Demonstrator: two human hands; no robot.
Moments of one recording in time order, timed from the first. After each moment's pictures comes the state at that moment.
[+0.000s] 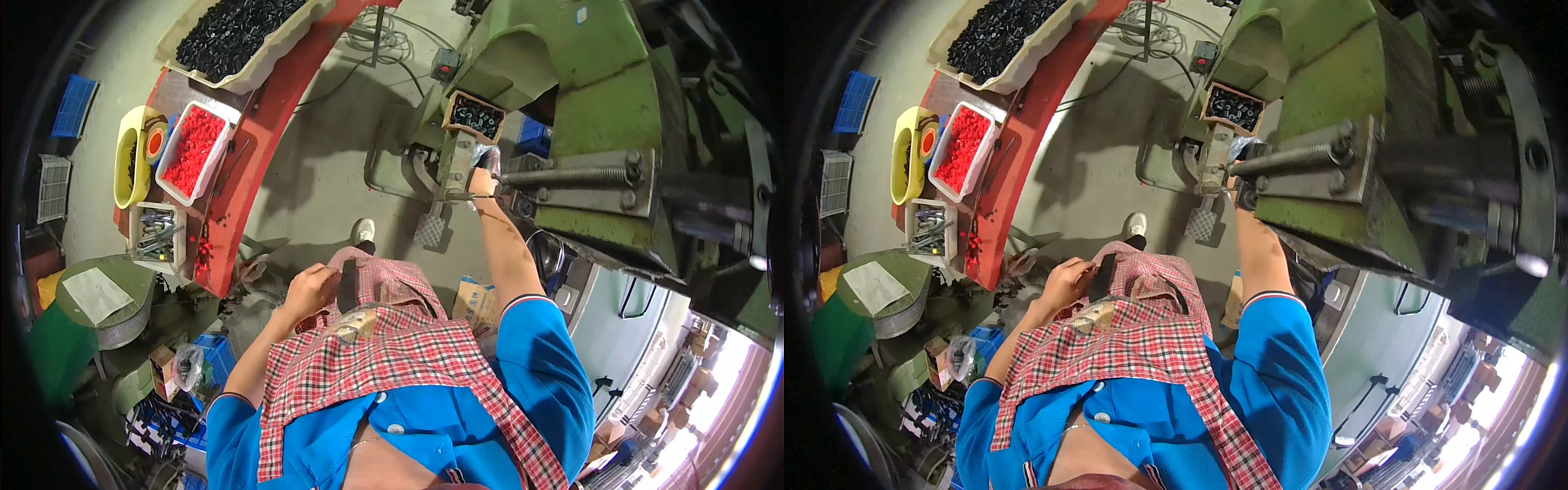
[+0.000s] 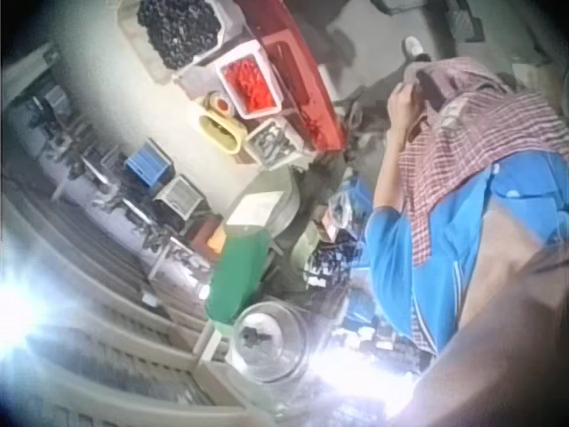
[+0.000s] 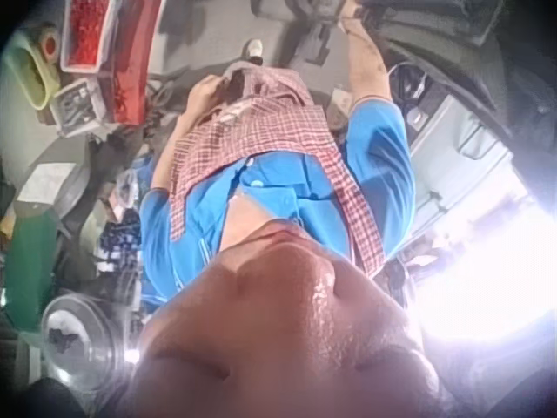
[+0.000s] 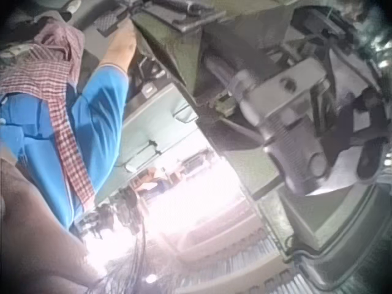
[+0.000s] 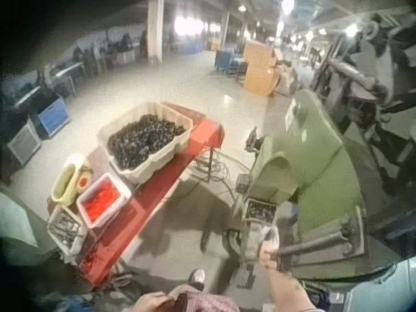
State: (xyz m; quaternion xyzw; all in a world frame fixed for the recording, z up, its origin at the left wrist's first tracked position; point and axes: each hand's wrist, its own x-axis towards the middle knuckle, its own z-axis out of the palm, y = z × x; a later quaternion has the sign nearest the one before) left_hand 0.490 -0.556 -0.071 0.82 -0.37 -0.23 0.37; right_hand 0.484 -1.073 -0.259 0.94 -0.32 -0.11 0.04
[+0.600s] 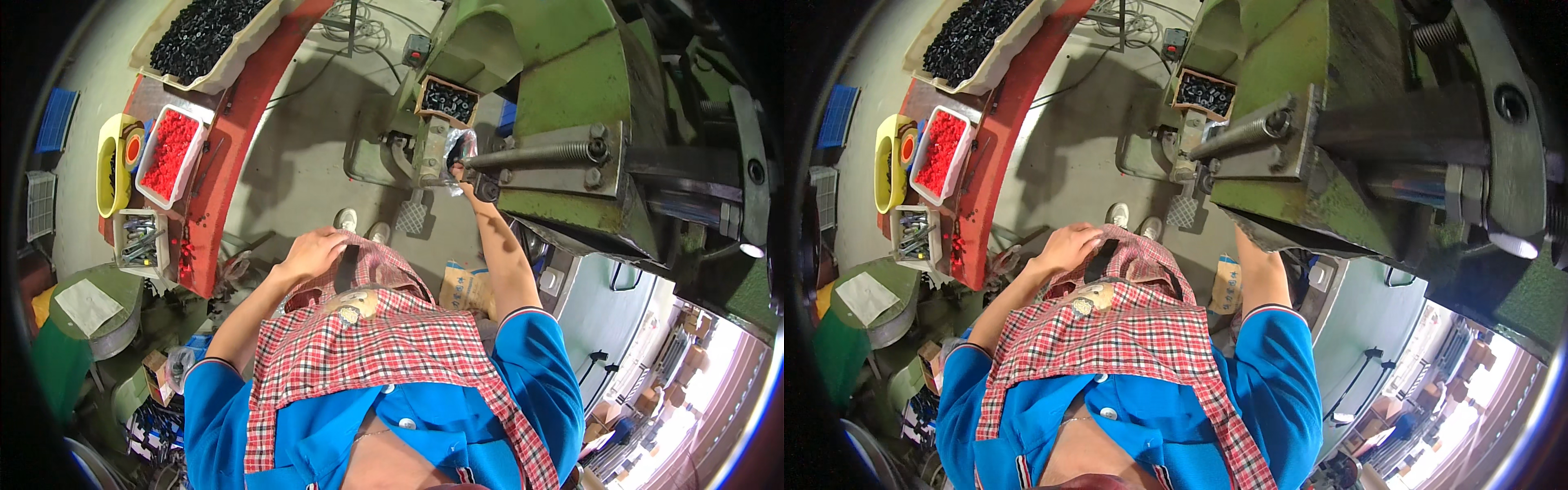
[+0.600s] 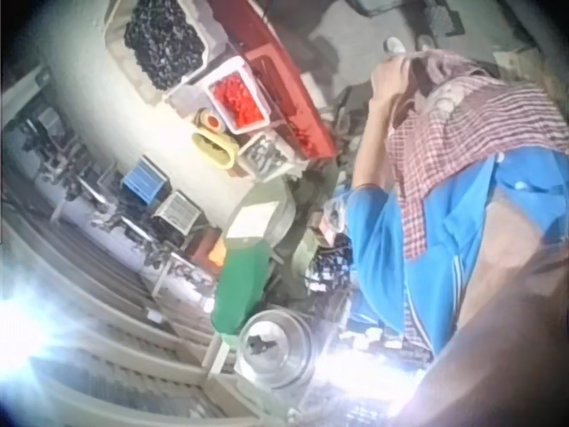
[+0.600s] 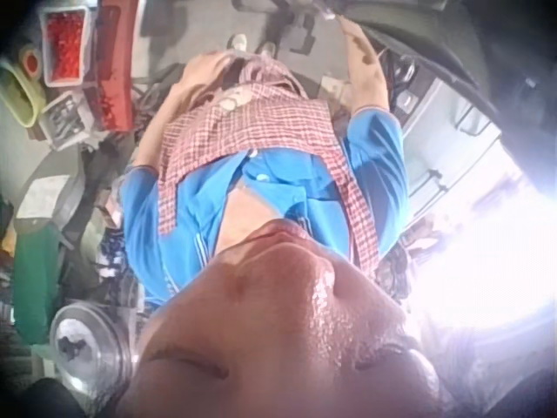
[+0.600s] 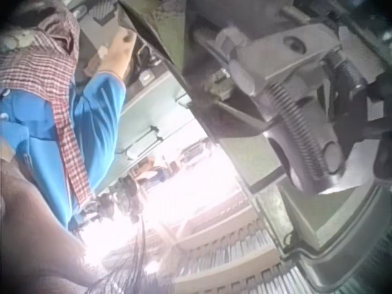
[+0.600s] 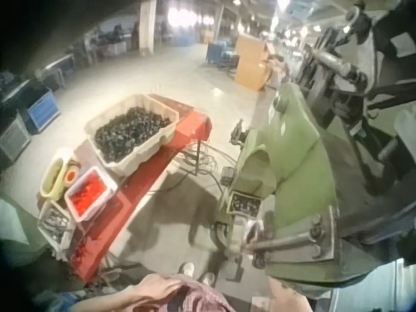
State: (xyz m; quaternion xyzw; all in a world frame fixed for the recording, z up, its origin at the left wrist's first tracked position) left_hand 0.525 -0.631 -0.055 0.81 -0.43 -0.31 0.26; right_hand 0.465 -1.092 -0.222 0.96 -0.23 -0.04 -0.17
